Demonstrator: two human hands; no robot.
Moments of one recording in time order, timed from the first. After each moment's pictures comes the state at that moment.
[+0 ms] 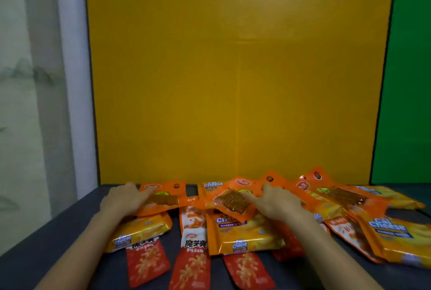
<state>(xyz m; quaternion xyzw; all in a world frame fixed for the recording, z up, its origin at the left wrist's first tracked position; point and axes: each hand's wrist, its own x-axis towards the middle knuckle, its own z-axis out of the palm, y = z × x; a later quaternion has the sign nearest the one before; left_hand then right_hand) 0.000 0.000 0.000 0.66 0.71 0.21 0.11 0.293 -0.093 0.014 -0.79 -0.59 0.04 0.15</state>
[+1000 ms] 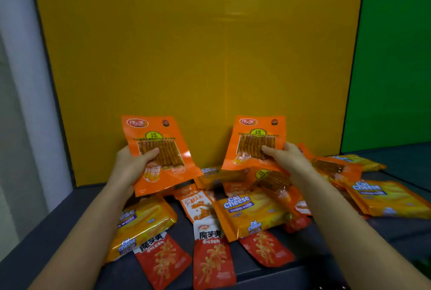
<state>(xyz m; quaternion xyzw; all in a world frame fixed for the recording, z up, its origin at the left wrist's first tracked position) 0.017 0.013 0.041 0.56 0.42 0.55 0.45 0.305 -0.074 0.033 -0.65 -0.38 0.23 0.62</state>
